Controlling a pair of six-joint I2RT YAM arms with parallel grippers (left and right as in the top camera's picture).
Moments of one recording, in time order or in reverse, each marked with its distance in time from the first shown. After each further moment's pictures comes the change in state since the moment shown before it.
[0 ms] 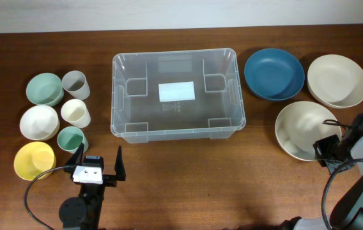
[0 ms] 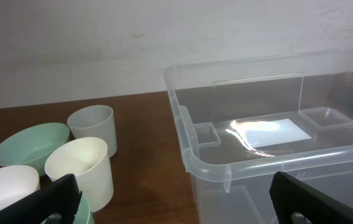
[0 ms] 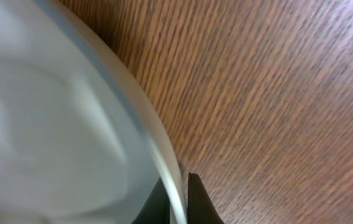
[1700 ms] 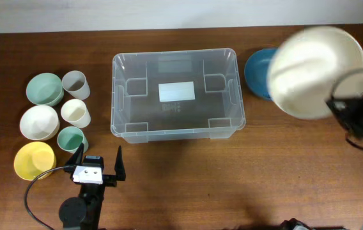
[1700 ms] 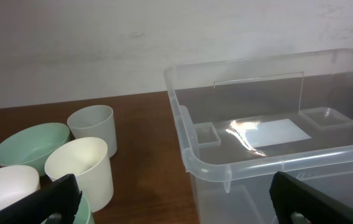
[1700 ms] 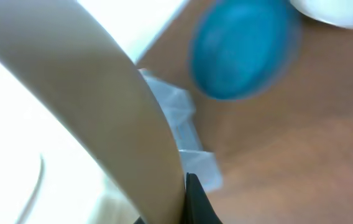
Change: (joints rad) left arm 0.000 0.000 0.000 0.000 0.000 0.000; right arm 0.106 -0.392 0.478 -0.290 -0.664 -0.291
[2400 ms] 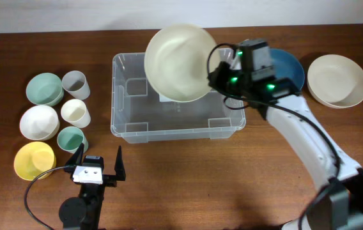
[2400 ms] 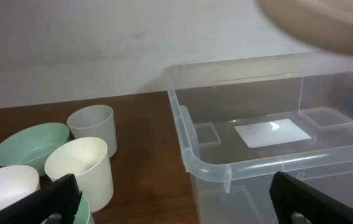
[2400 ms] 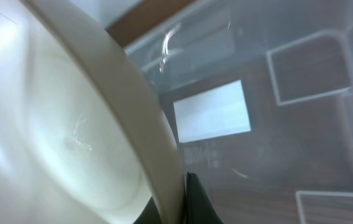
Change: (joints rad) left arm 0.000 0.000 0.000 0.000 0.000 0.000; right arm 0.833 0.416 0.022 0.490 0.449 0.399
